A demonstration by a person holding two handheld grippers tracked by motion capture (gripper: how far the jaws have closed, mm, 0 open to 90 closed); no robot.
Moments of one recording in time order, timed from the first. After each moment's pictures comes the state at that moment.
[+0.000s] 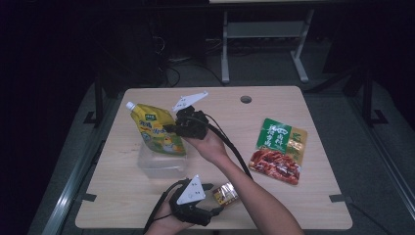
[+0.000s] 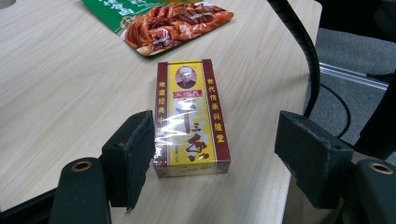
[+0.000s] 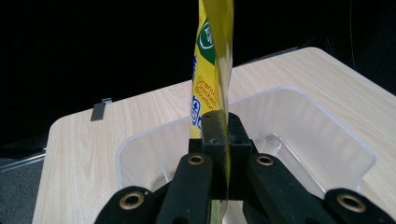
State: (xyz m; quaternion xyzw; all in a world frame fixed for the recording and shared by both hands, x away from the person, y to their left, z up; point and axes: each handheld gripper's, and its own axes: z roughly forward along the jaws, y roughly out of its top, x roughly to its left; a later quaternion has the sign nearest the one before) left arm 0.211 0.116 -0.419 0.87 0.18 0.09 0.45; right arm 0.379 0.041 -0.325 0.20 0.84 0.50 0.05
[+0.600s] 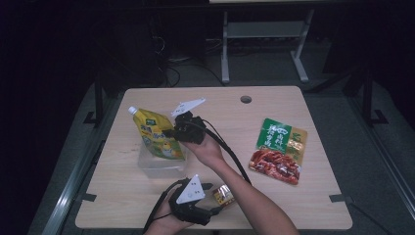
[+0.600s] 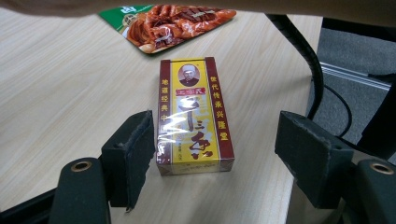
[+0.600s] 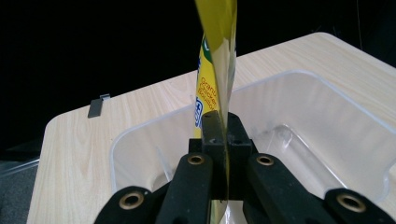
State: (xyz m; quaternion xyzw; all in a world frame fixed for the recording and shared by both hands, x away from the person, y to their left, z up) left arm 0.211 0.117 -0.420 0.87 0.19 0.09 0.45; right arm 0.381 0.048 -0.348 0.21 0.84 0.50 0.04
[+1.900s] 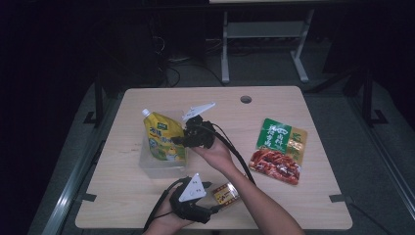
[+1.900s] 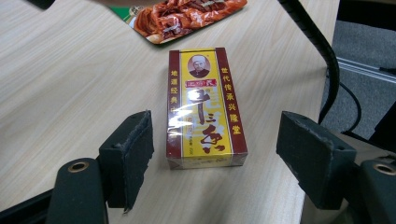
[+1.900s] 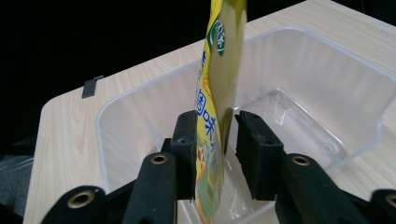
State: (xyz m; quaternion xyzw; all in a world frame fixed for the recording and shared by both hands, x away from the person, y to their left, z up) left arm 0.217 0.116 -0.426 0.87 0.19 0.09 0.44; right arm 0.383 0.022 -0.367 0.24 0.85 0.48 0.02
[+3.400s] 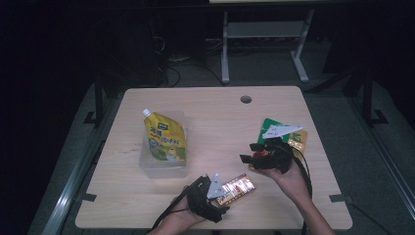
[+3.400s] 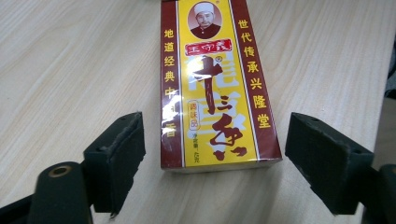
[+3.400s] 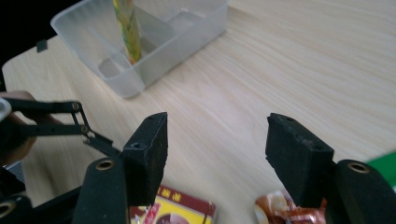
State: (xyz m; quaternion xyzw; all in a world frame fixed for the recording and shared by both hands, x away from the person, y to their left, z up) left arm 0.233 0.075 -0.449 0.92 0.18 0.11 0.33; right arm 0.313 -0.169 -0.384 0.37 0.82 0.44 0.06
